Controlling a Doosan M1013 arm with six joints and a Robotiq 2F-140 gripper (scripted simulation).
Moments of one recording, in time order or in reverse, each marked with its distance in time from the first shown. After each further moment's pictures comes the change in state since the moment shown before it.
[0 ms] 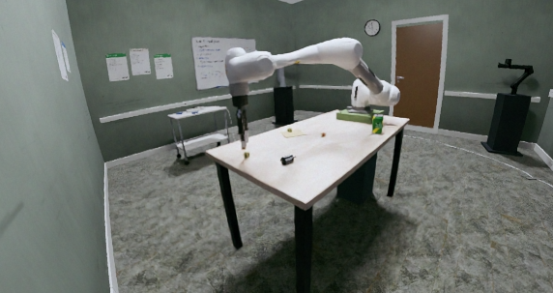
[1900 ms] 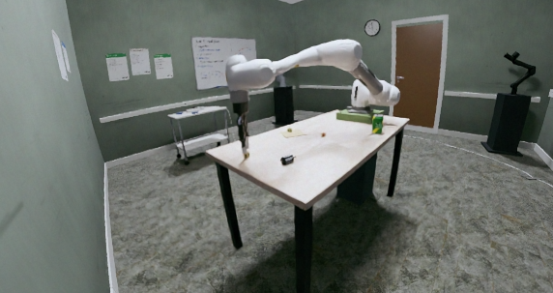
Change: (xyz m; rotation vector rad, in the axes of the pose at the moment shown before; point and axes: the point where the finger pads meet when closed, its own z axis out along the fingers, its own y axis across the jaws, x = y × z) arm -0.001 0.001 0.032 0.001 0.000 0.000
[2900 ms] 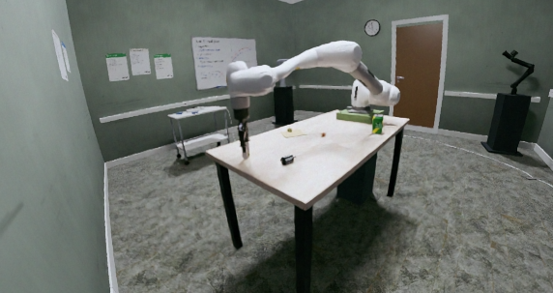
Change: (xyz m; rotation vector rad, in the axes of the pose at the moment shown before) arm 0.000 0.000 0.028 0.000 0.000 0.000
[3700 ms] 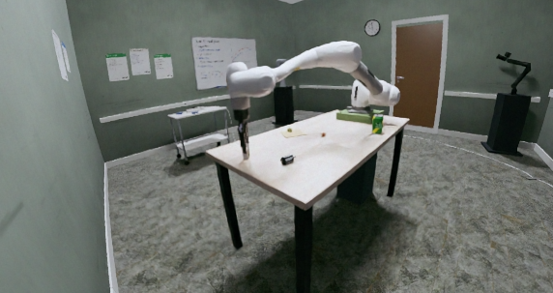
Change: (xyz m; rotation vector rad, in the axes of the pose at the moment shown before) arm 0.000 0.000 0.004 -0.001 -0.001 0.000
